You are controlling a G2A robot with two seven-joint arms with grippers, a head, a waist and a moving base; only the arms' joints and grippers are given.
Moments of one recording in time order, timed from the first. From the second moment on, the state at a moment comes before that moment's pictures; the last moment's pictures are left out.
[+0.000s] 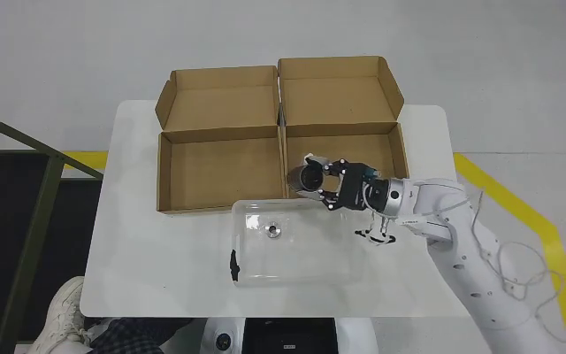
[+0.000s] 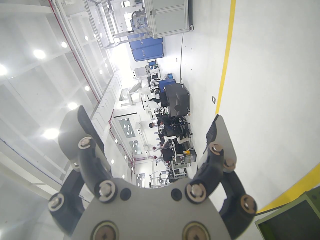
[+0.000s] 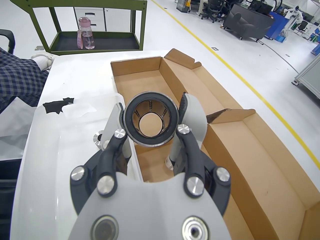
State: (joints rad) left arm -0.01 -0.37 -0.75 -1.25 2.03 -0.40 0.22; right arm -1.06 -1.06 1.14 -1.79 -1.15 -0.83 0.13
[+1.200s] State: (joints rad) left arm -0.01 -0.37 -0.75 -1.25 2.03 -0.40 0.22; right arm -0.63 -1.24 0.68 -1.37 -1.12 -0.68 0.29
